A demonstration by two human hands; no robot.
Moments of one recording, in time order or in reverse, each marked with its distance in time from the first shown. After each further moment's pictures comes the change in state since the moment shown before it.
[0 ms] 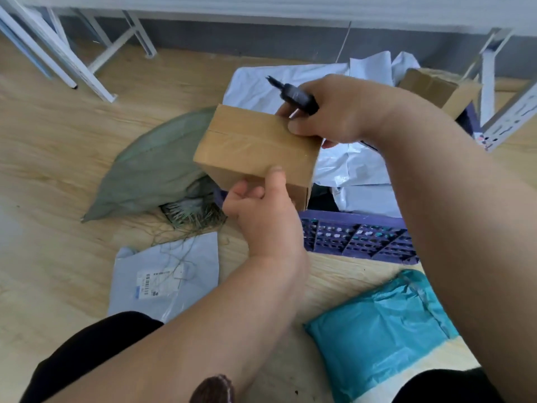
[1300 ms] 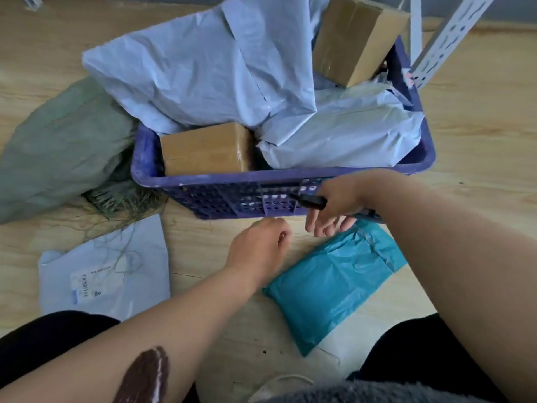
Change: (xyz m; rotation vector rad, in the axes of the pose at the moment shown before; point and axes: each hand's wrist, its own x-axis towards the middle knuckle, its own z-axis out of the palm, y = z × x) left_hand 0.048 -0.152 -0.050 1.475 -0.906 0.812; right_hand -0.079 0.177 0.082 0.137 -0.647 0.570
